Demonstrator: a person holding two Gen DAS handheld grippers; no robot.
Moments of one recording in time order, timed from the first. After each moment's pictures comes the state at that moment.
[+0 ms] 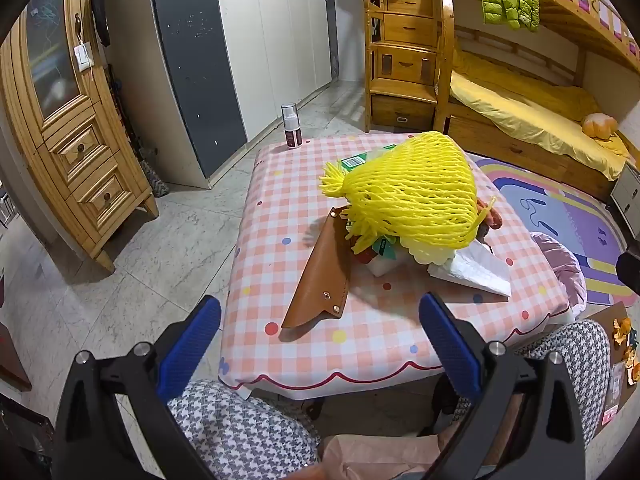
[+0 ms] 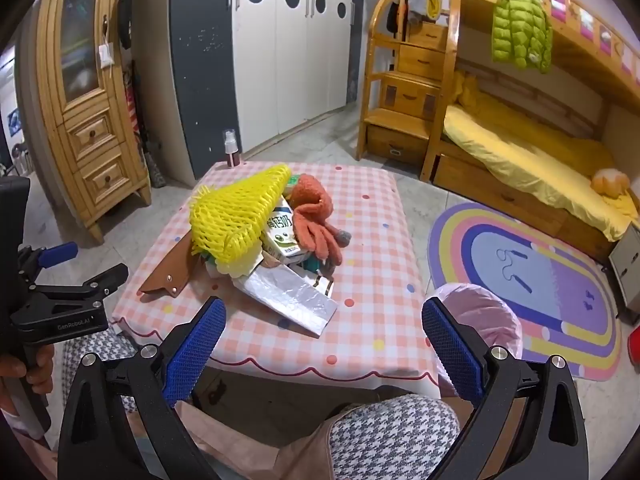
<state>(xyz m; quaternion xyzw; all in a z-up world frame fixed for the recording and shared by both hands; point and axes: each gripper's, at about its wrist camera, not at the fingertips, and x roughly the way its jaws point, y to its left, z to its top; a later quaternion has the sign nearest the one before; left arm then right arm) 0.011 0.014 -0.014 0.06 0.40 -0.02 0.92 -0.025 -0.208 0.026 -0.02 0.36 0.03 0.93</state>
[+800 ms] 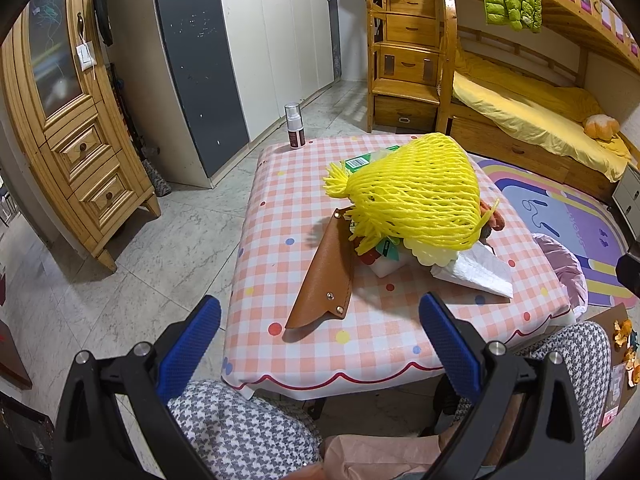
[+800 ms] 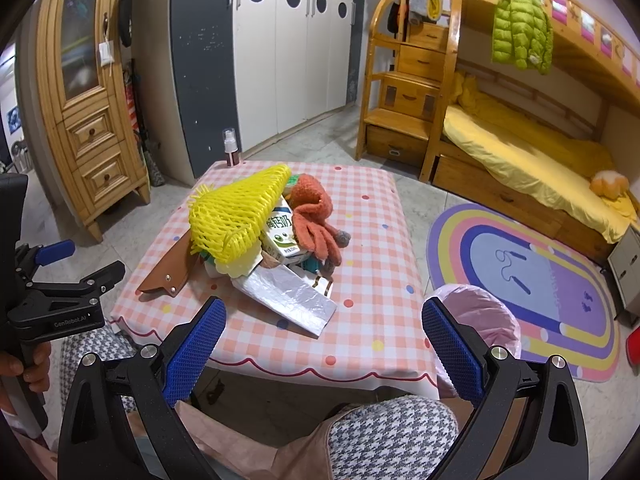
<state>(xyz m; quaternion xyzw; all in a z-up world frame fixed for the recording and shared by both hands) 0.009 0.020 -0.011 0.06 0.39 -0.02 0.92 -0.025 -0.208 0.029 -0.03 0.36 0.03 0.93</state>
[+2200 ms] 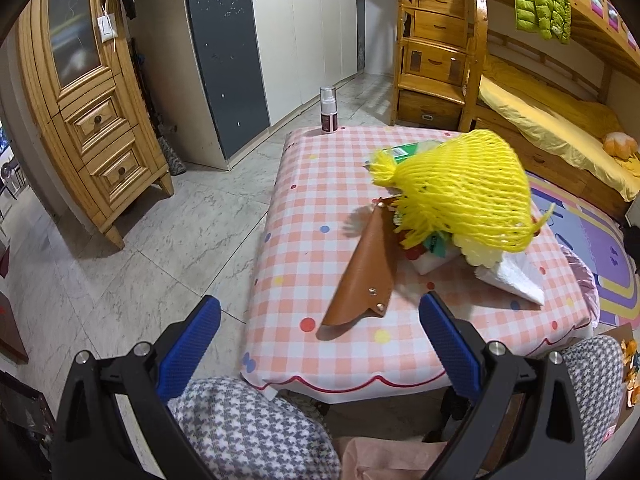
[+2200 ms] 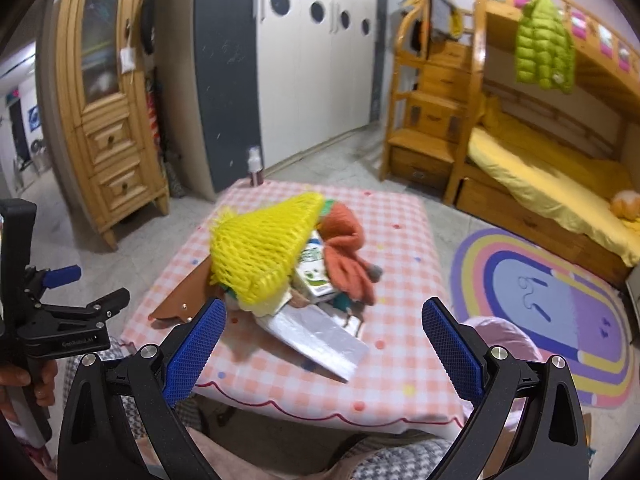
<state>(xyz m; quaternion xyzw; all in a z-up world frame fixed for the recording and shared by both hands) 0.028 0.057 -0.029 0.03 0.42 0.02 0.91 0.013 -0.175 0.025 -0.05 0.31 0.08 0.94</state>
